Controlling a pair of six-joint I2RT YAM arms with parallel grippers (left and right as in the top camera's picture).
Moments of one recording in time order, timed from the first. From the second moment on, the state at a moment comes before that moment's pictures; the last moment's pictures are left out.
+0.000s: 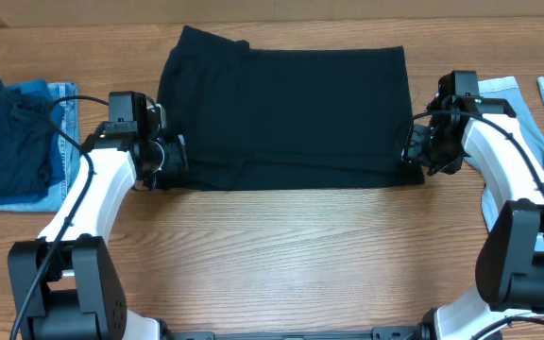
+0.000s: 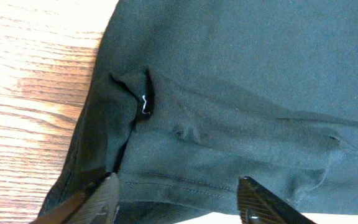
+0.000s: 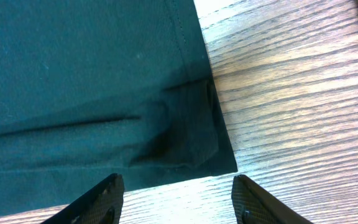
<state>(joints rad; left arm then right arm) 0.04 1.67 1.10 -0.63 0.16 -0.20 -0.07 1.80 1.31 -0.94 -0.07 0.23</state>
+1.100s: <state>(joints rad) 0.02 1.67 1.06 -0.66 0.14 -0.17 -0.07 1.80 1.27 -0.98 -0.07 0.23</state>
